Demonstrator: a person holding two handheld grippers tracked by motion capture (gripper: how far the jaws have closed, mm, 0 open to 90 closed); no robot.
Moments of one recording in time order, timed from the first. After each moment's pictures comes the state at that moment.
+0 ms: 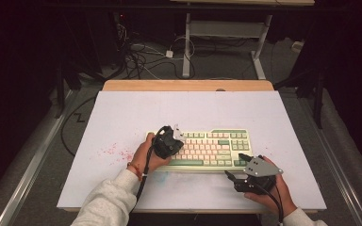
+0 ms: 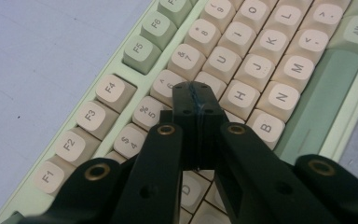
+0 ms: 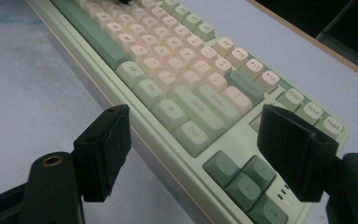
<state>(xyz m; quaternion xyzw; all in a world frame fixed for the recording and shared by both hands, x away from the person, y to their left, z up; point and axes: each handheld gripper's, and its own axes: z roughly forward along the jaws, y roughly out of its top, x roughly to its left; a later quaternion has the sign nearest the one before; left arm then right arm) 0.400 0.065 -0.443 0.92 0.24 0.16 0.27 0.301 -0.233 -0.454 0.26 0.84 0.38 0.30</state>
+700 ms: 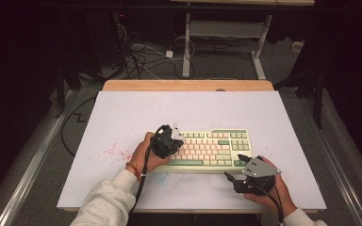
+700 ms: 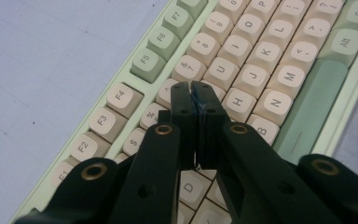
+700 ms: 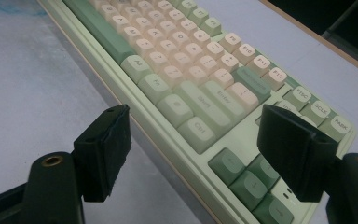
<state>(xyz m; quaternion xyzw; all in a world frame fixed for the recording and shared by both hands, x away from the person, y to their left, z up) 0.395 0.070 -0.434 0.91 0.23 0.17 0.29 0.300 -0.231 -0.455 0.25 0.84 0.38 0.29</state>
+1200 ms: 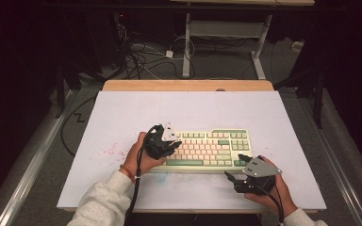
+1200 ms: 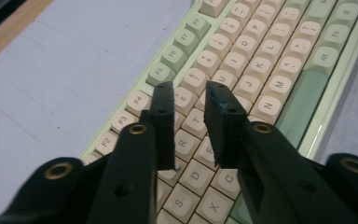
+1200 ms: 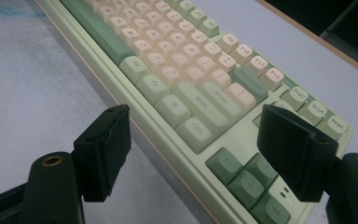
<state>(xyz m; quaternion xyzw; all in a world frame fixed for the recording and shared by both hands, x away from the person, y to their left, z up) 0.383 0.089 -0.424 0.89 0.22 0.19 0.34 0.300 -0.232 -0.454 0.25 0.84 0.38 0.29</state>
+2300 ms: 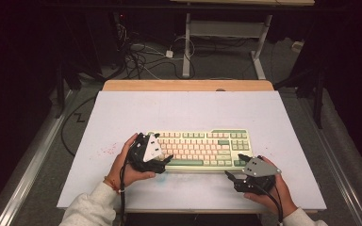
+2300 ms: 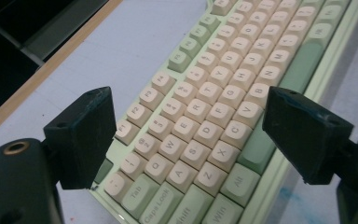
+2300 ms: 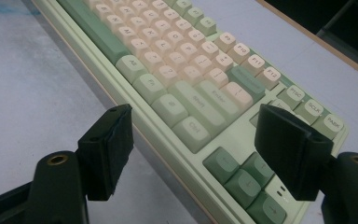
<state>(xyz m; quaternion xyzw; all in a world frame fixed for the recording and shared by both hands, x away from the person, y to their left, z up) 0.341 0.126 -0.436 0.86 0.21 0.28 0.37 0.300 -0.231 -0.454 0.25 0.84 0.37 0.30</state>
